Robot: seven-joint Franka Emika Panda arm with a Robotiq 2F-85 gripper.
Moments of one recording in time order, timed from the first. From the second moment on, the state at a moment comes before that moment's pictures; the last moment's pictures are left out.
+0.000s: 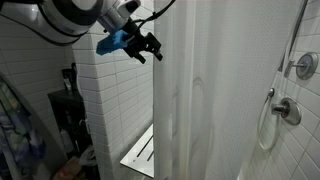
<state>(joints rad) -0.48 -0.67 -0.01 -2.65 -0.34 2.74 0.13</state>
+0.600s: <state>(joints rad) -0.68 -0.67 0.08 -2.64 -0.41 2.94 0.21</state>
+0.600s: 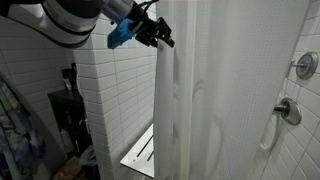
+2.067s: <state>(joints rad) -1.22 -0.35 0.14 -2.32 -0.39 2.91 0.24</state>
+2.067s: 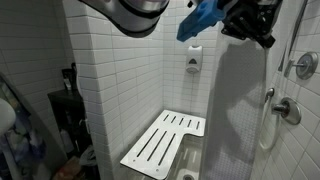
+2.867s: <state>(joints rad) -1.35 -0.10 0.22 -1.96 -0.75 2.62 0.50</state>
